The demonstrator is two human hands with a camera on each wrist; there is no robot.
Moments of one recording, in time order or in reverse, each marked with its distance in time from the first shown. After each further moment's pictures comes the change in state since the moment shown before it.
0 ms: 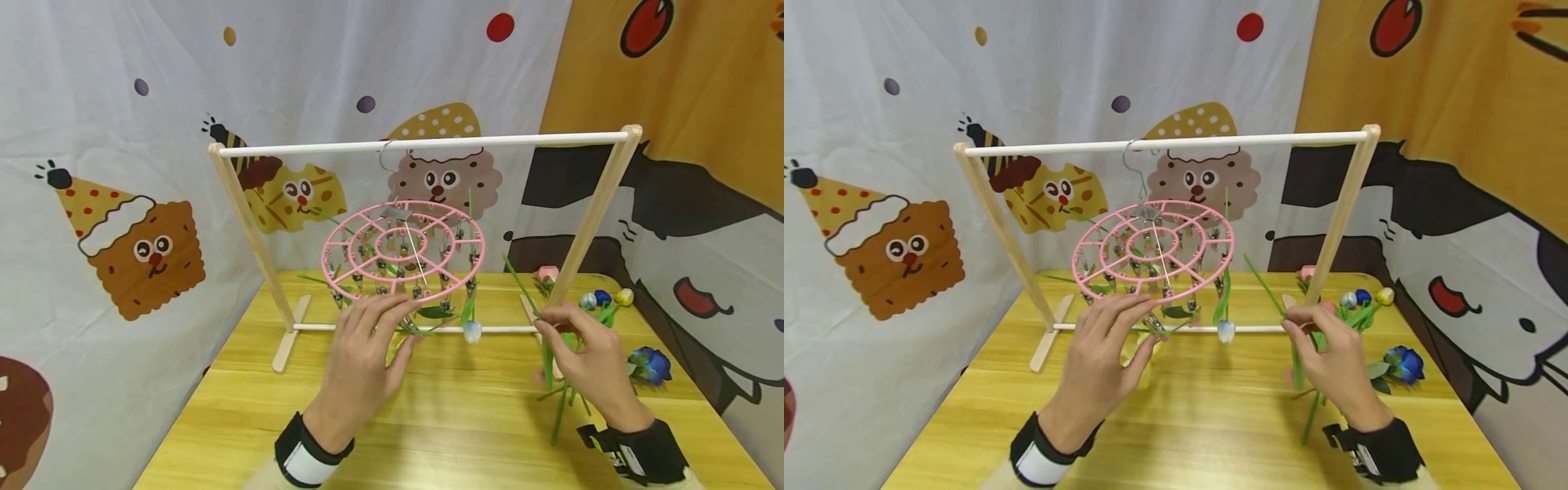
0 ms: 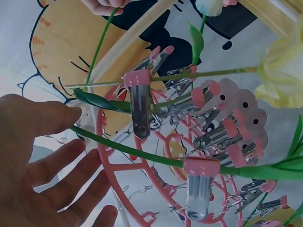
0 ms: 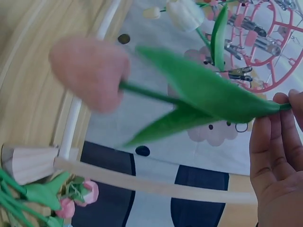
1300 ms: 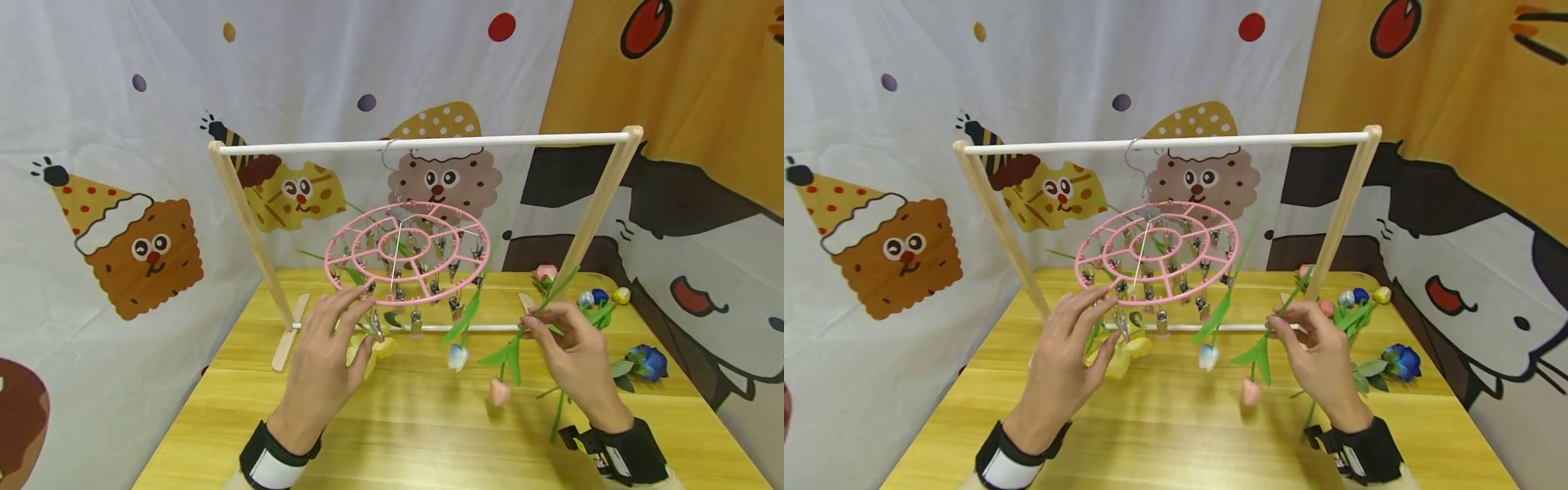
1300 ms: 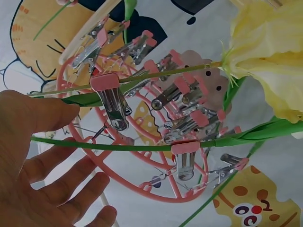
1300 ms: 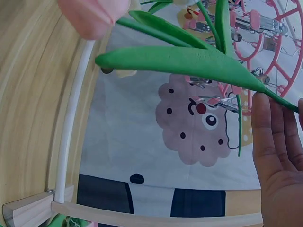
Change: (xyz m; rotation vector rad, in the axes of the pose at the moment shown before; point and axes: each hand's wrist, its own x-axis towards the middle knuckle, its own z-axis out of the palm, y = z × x) left_hand -0.031 -0.040 -0.029 0.020 -0.090 -0.109; right_hand 0.002 -0.030 0.017 0.296 0.013 0.069
